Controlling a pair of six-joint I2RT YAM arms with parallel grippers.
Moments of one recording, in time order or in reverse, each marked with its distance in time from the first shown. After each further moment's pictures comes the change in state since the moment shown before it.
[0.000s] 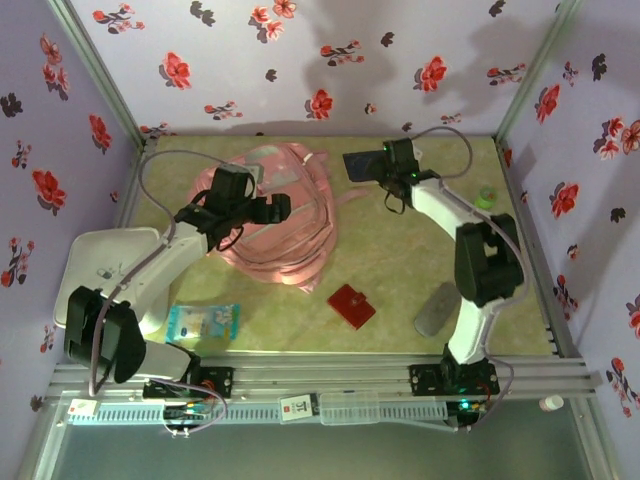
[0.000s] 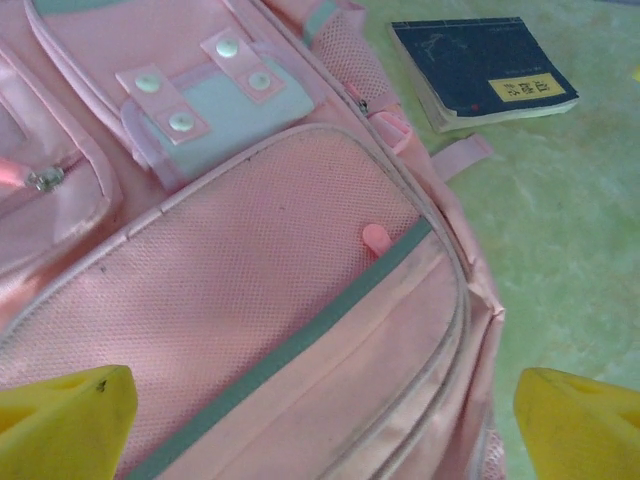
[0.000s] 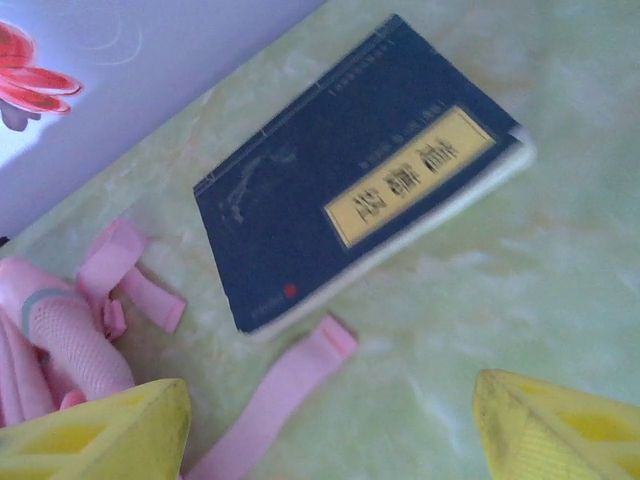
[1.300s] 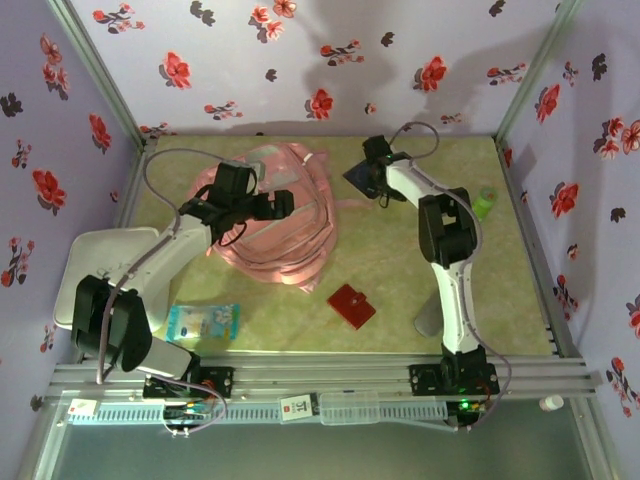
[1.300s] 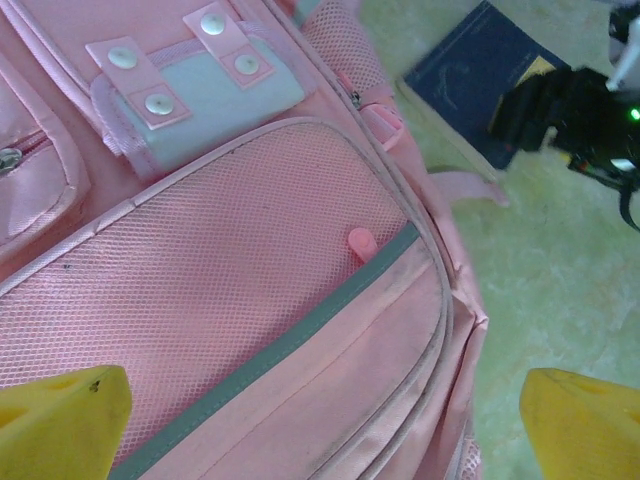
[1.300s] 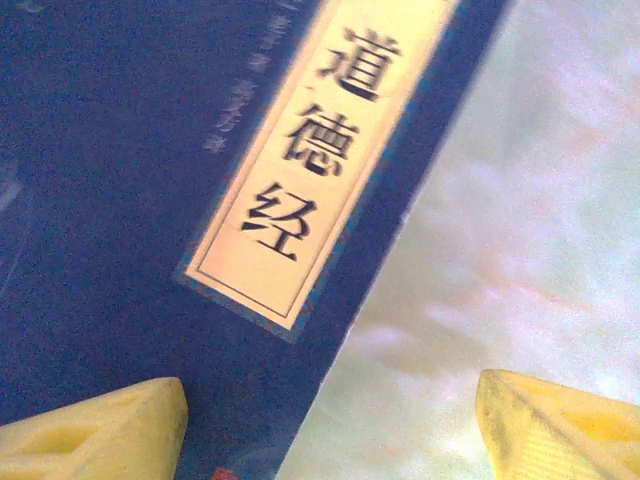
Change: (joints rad) left arm 0.016 0.066 0.048 -0.014 0.058 -0.042; right arm -0.013 0.409 0.401 -0.409 0.205 -0.133
